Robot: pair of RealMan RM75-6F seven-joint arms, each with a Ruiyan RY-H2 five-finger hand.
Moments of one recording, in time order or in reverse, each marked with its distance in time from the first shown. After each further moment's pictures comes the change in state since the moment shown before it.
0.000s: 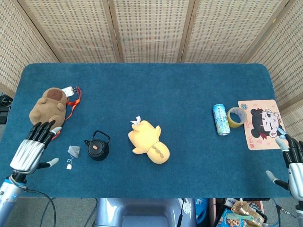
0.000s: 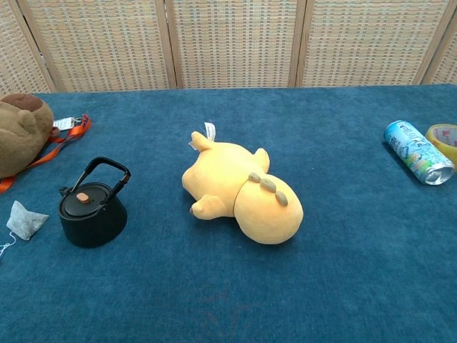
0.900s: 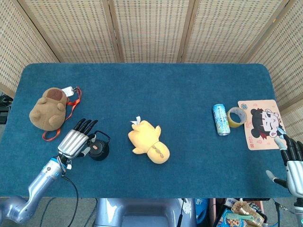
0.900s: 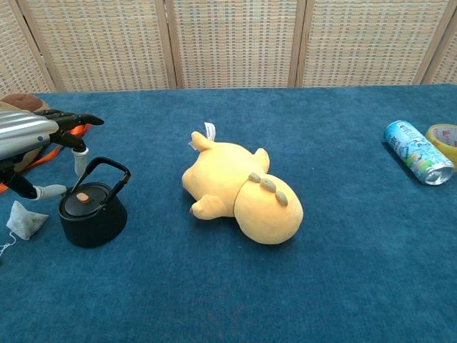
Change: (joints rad) left arm -0.249 -0.219 -0.026 0.104 -0.169 -0.306 0.243; right arm 0.019 -0.001 0.000 0.004 0.047 -0.064 -0.022
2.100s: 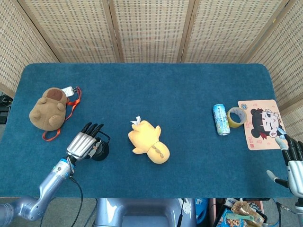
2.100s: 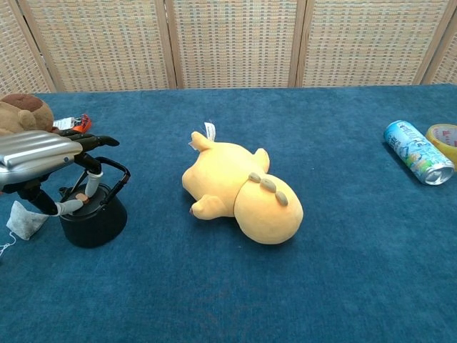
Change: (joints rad) left arm -0.059 -0.070 0.031 -0.001 -0.151 -0.028 0.135; right arm 0.001 0.006 0.000 0.005 0.006 -0.003 0.025
